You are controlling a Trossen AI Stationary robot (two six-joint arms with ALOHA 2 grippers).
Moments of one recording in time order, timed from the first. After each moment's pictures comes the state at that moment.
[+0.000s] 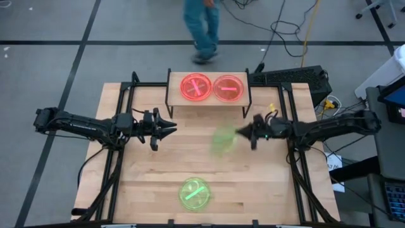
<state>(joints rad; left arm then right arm) -0.05 0.83 0.38 0.48 -0.11 -0.24 -0.01 0.89 0.24 0.43 0.10 0.54</state>
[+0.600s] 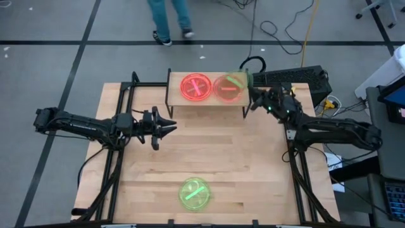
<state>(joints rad) -0.05 0.83 0.38 0.48 -0.15 -0.18 -0.47 0.91 0.28 0.75 0.28 0.48</state>
